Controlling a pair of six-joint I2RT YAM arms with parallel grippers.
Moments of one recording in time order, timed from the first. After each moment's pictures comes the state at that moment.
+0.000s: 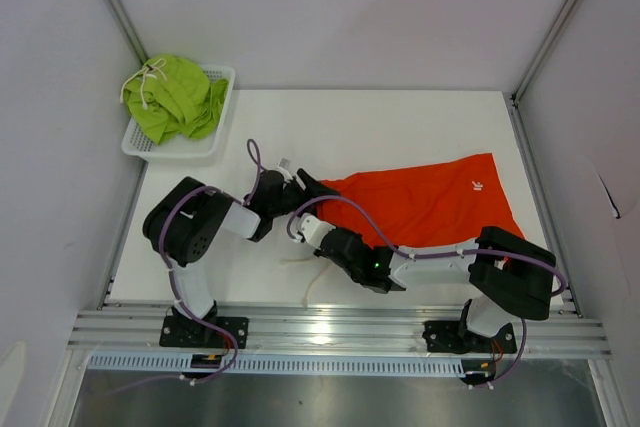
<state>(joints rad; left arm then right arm) -0.49 1.85 0.63 0.81 0.42 -1.31 1.20 1.58 0.72 0.25 0.54 -0.28</state>
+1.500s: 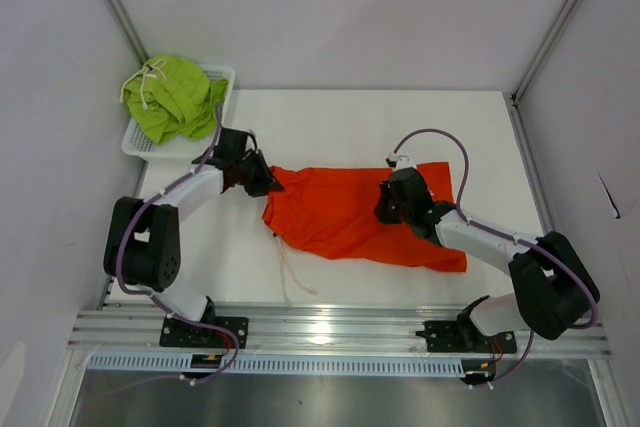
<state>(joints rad) -0.24 1.62 1.01 -0.33 0.34 -0.67 0.62 1.37 0.71 -0.04 0.09 0.50</state>
